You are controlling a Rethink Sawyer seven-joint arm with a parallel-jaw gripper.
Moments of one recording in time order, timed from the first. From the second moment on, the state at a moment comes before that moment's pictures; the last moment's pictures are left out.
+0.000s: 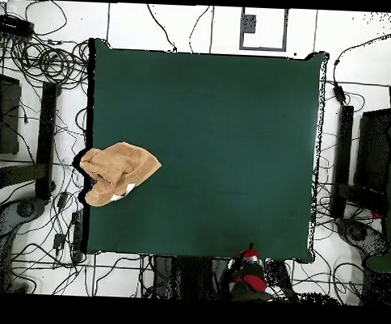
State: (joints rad) arm -0.48 -0.49 -0.40 2.18 -0.56 -0.45 2.91
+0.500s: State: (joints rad) arm -0.54 -0.63 -0.36 2.20 -0.72 -0.12 2.91
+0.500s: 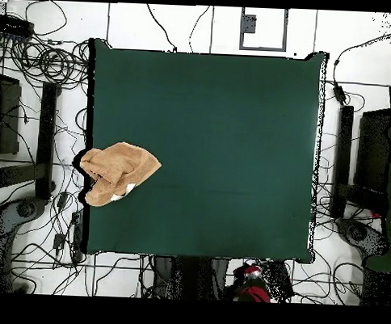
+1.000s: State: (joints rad) arm -0.43 -0.54 -0.26 2.15 -0.72 -0.08 2.91
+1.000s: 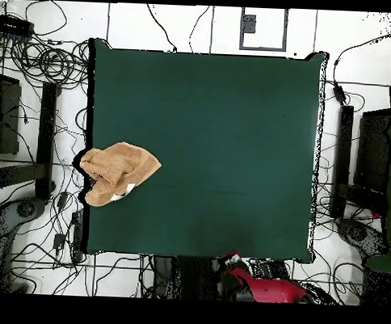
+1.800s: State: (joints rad) arm -0.03 -0.34 -0.35 1.98 -0.37 -0.04 2.91
